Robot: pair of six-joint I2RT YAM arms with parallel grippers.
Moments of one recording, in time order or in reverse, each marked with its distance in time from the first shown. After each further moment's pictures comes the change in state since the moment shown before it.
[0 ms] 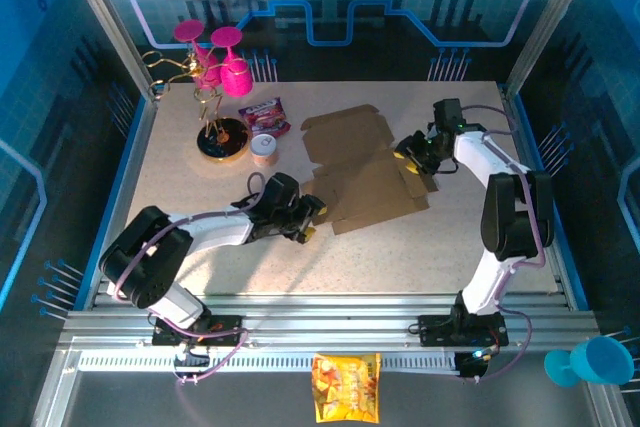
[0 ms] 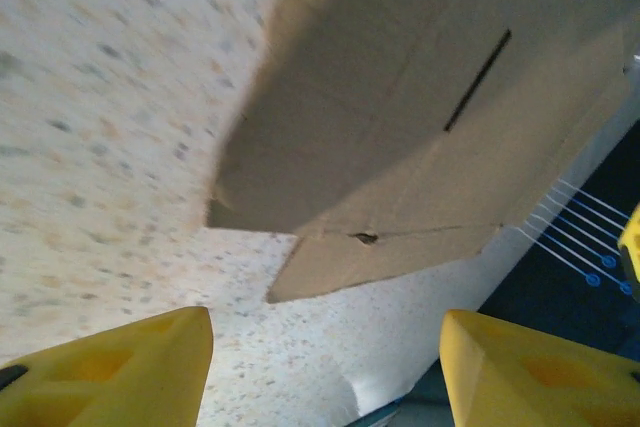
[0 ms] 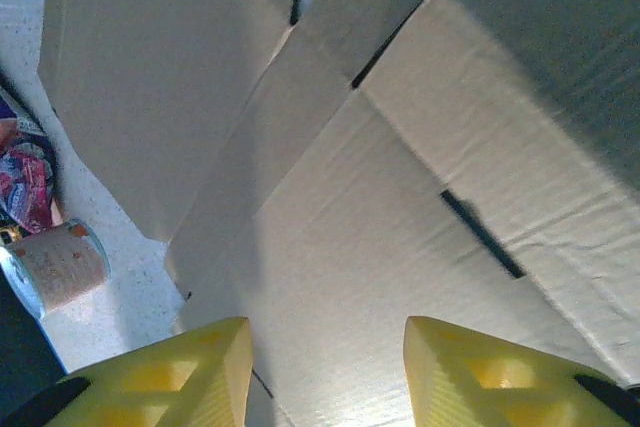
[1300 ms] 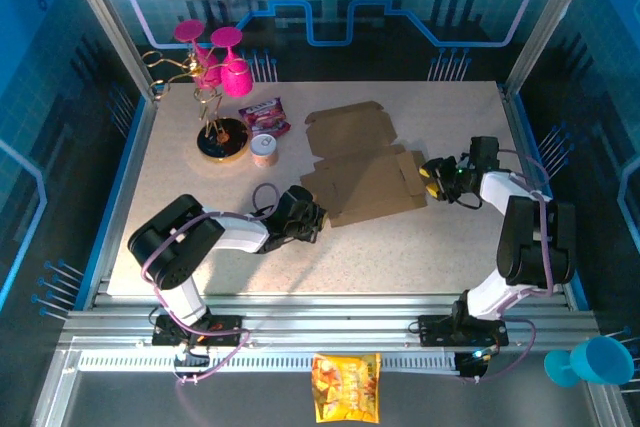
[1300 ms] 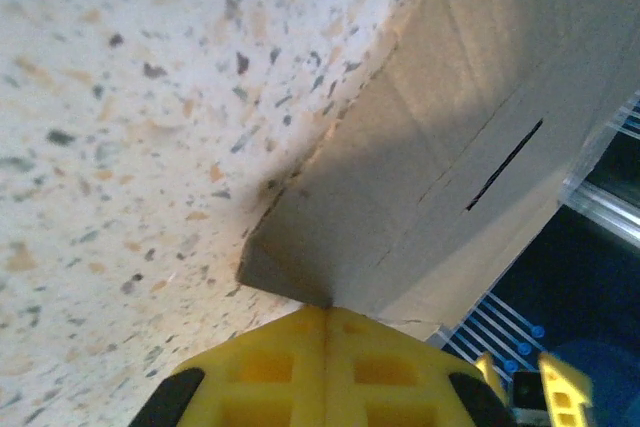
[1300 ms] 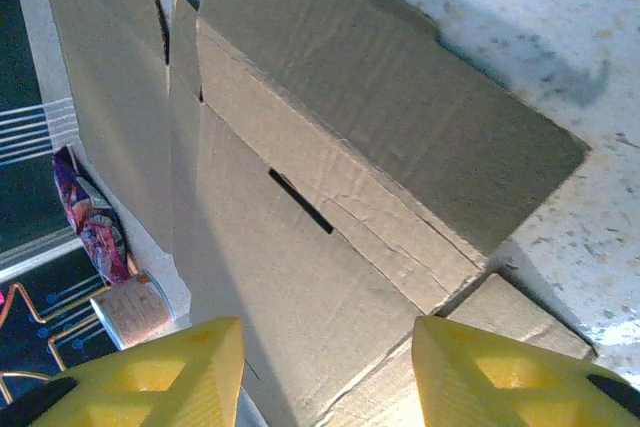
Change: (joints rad) left arm -0.082 0.155 -0.040 0.285 -0.272 -0.277; right arm -0.197 -0.210 -0.453 0.361 -0.138 0.195
